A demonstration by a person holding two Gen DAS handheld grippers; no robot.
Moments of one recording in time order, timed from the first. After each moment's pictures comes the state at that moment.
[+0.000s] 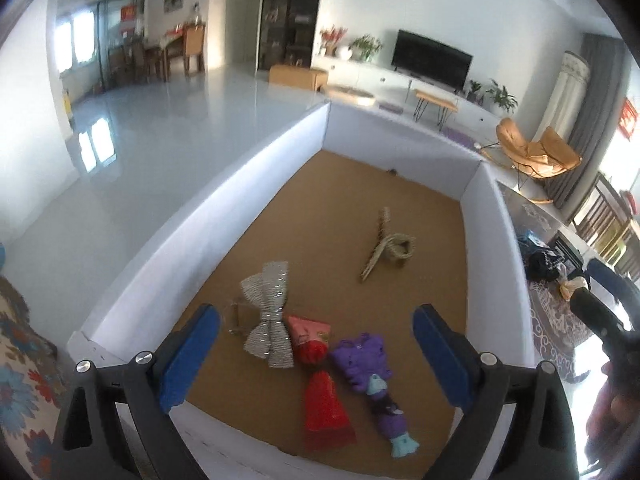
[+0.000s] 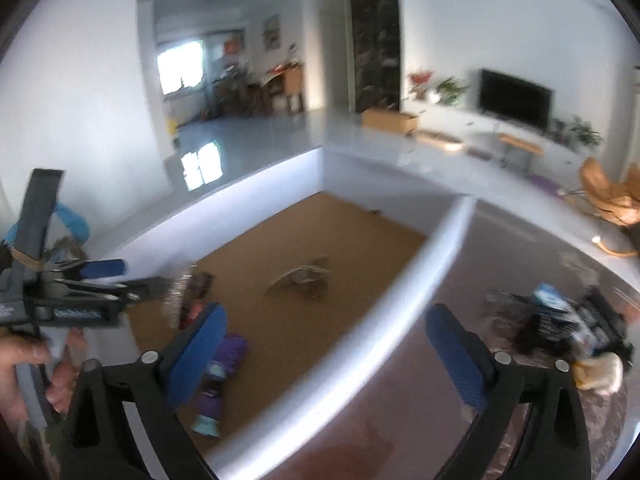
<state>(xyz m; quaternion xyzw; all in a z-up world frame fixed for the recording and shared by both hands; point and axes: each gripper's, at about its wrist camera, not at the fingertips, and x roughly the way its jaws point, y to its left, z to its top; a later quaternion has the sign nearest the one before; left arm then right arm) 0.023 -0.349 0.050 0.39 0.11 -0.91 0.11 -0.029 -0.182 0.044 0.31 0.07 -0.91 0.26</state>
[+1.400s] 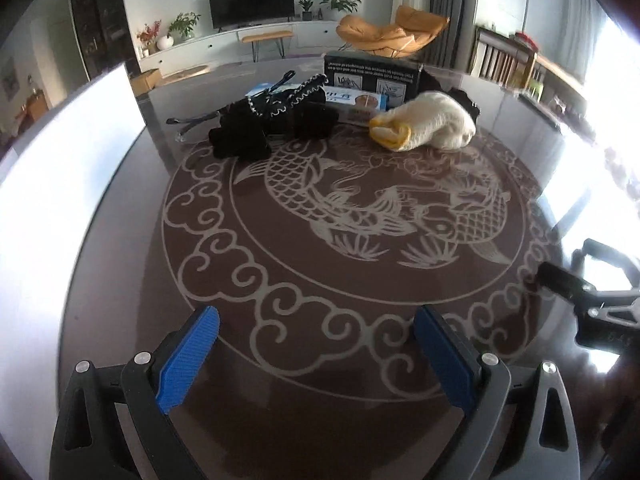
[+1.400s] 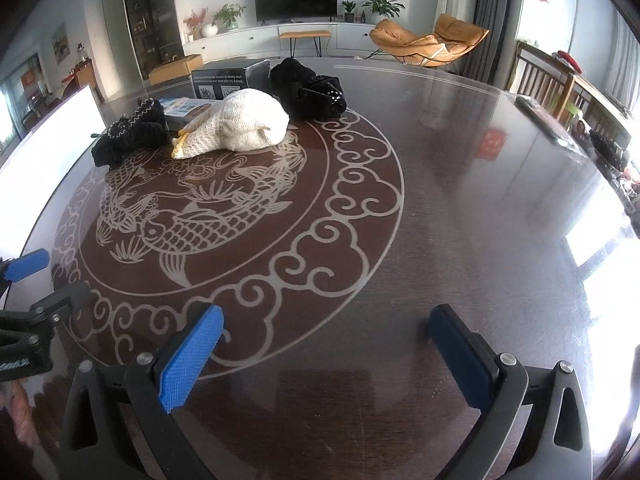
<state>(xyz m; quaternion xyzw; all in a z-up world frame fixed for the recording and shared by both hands) -0.075 0.009 -0.055 0.46 -0.05 -0.88 -0.10 -0.023 0.165 -0.079 0.46 -0.02 -0.89 -0.05</state>
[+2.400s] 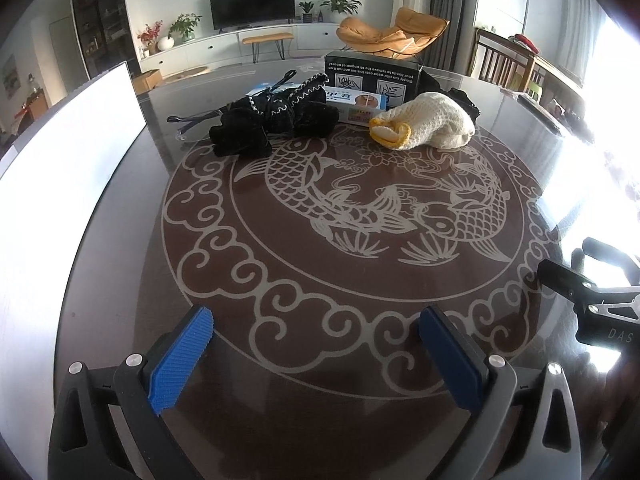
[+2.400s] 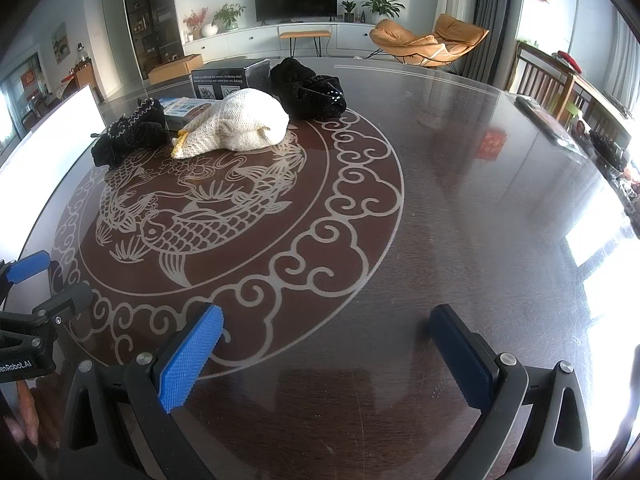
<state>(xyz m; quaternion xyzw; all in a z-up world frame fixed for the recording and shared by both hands) -0.070 0.009 -0.055 0.46 -0.05 -0.88 -0.10 -0.022 0.165 -0.079 0.46 -0.02 -0.89 -0.05</state>
